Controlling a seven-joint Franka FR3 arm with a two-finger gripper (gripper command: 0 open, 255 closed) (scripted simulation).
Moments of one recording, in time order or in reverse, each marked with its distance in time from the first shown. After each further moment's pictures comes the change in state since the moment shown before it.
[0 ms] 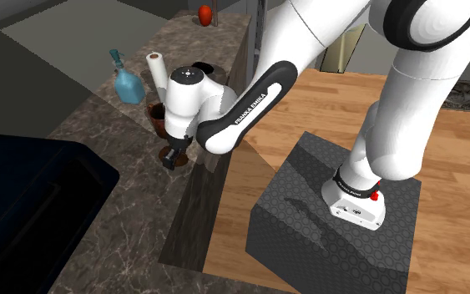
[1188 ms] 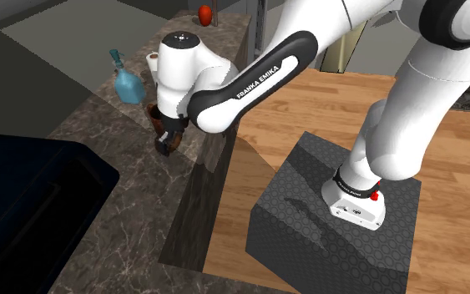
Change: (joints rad) arm -0.015 -0.128 0.022 0.053 0.092 -0.175 -0.070
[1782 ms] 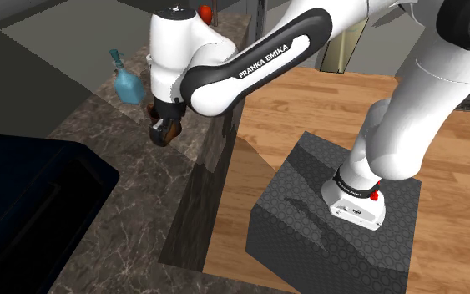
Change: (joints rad) arm -0.001 -0.059 0.001 0.060 0.033 -0.116 -0.024
